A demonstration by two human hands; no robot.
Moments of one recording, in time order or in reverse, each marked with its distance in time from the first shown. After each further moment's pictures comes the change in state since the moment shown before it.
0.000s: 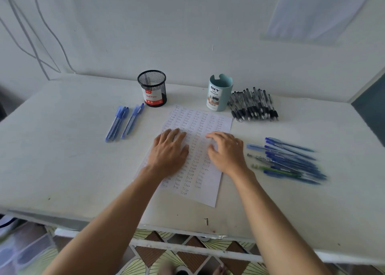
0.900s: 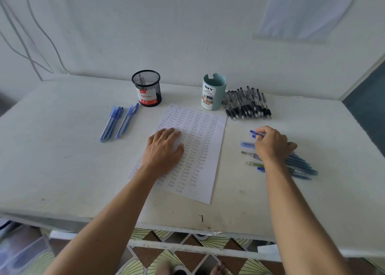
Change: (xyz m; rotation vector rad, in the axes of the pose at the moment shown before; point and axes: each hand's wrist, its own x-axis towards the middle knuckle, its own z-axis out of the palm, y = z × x) left_hand -0.001 0.002 -0.002 -0.054 0.055 -0.014; right_hand 0.003 0.092 -0.053 -0.119 0.291 0.586
